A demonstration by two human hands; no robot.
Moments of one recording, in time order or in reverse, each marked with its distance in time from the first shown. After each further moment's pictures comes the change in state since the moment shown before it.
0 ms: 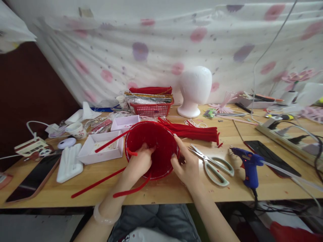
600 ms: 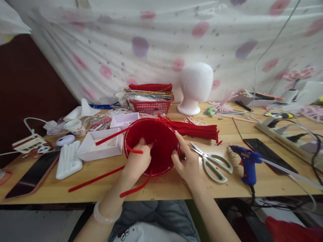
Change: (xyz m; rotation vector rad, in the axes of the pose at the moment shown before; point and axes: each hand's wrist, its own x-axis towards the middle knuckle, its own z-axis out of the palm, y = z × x) left_hand -0.007 0.015 -0.014 0.082 0.022 -0.106; right_hand 0.001 0.002 -0.002 0.000 -0.006 0.024
